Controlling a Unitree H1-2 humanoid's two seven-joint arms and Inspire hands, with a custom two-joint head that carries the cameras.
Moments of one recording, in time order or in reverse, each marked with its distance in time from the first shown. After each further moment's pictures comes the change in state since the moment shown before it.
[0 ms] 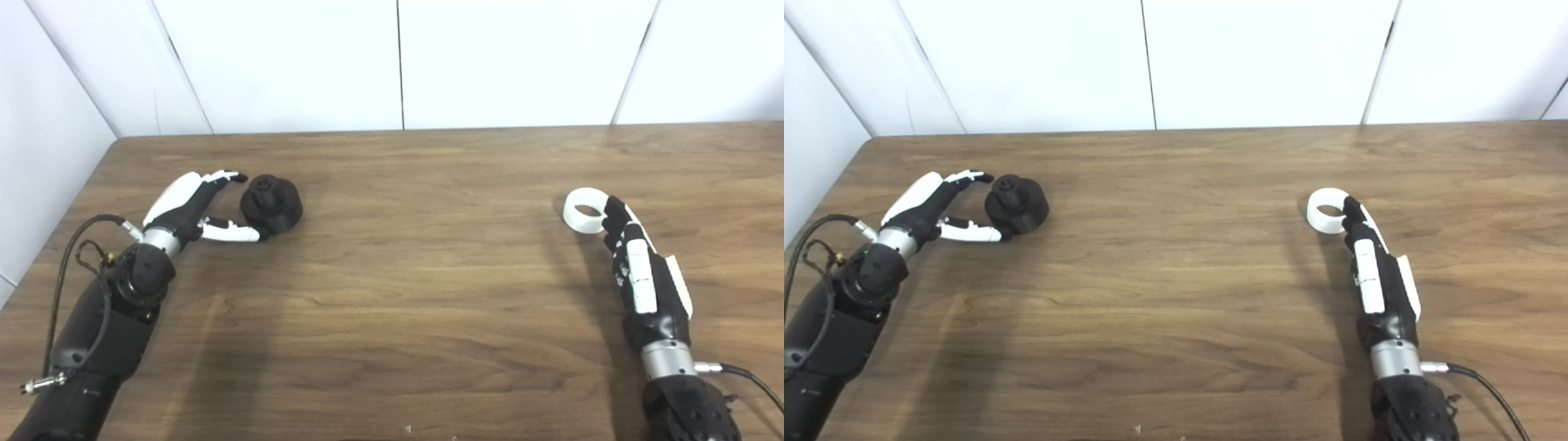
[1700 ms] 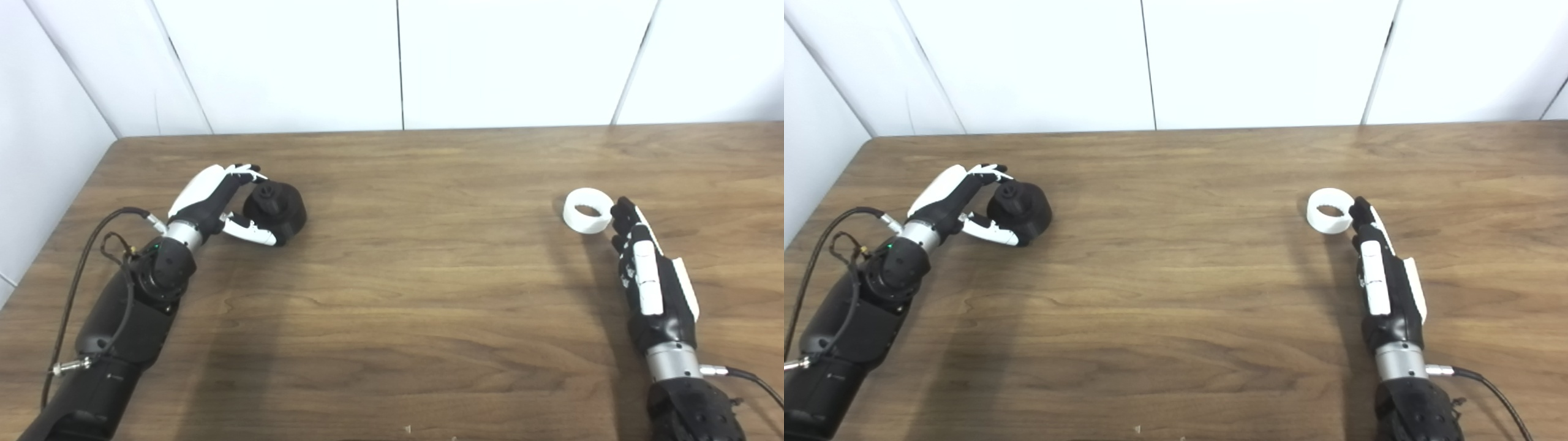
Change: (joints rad) left arm -0.046 -0.044 -0.035 0.100 0.000 -0.121 0.050; right arm 0.010 -0.003 -0.014 -0.008 0.012 0.000 -0.001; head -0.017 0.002
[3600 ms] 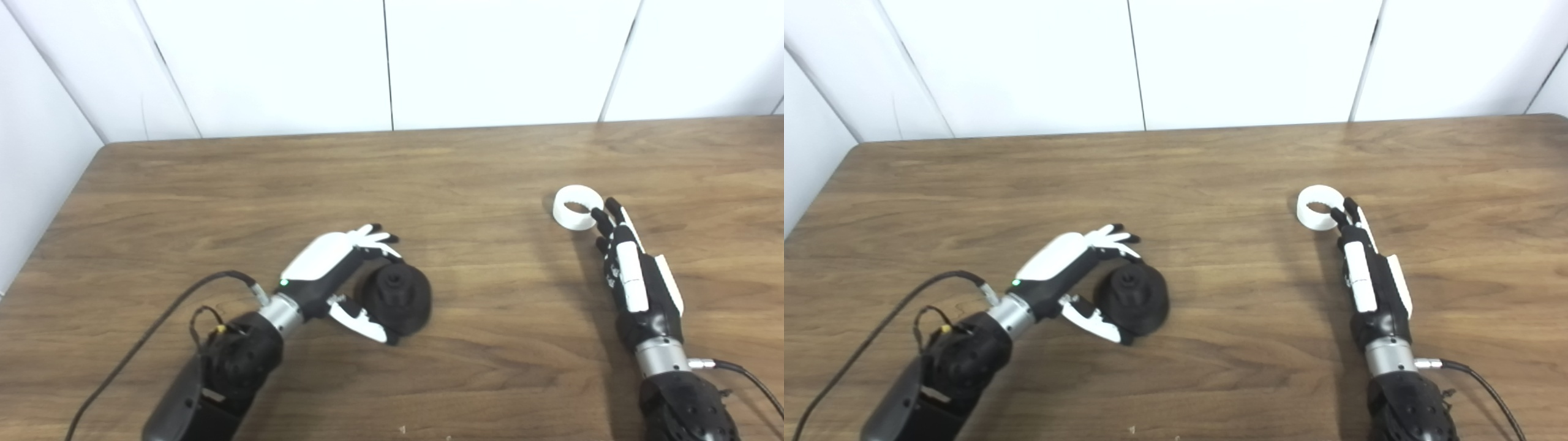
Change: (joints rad) left arm 0.240 -0.185 -0.222 -0.499 0.083 -0.016 -0.133; right arm 0.000 -0.005 0.010 -0.010 -0.012 0.045 0.024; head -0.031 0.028
